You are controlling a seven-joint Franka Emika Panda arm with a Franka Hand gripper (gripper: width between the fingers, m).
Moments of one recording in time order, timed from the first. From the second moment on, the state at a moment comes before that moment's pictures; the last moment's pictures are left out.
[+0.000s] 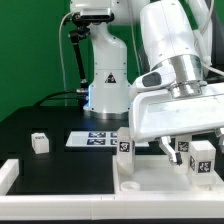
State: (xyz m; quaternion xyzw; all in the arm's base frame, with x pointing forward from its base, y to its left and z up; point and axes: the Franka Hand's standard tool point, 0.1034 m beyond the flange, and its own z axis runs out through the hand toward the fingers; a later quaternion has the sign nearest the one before) arm 0.618 0.117 0.070 -0.95 -0.07 -0.29 0.06
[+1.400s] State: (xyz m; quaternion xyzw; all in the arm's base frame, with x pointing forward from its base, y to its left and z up) arm 0.623 0.120 0.087 -0.99 -0.08 -0.02 0.12
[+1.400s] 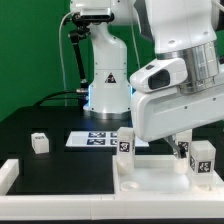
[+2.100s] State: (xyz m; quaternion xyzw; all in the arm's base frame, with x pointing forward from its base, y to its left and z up) arm 0.633 0.115 0.080 -0.99 -0.04 0.03 0.10
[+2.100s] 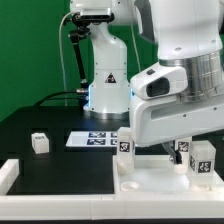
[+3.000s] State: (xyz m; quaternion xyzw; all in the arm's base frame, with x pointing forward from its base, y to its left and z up) arm 0.622 0.118 0.078 -0.95 0.30 0.00 0.10
